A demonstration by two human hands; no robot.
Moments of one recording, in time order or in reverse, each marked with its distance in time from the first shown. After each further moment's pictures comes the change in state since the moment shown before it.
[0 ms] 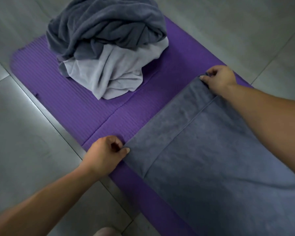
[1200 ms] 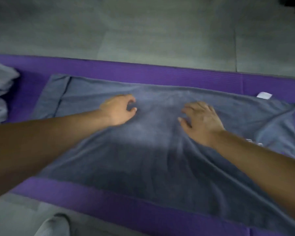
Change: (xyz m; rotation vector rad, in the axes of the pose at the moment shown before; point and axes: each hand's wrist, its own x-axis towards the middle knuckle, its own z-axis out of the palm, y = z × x) left_hand -0.092 0.326 0.319 0.783 -0.205 0.755; right_hand -0.404 0.393 -0.139 -0.172 0.168 0.001
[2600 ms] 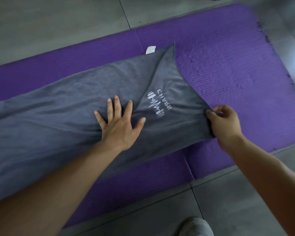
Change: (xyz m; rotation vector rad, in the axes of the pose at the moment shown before) left_hand -0.072 0.184 0.150 0.239 -0.204 0.232; right_hand -0.269 0.096 -0.016 0.919 0.575 1.313
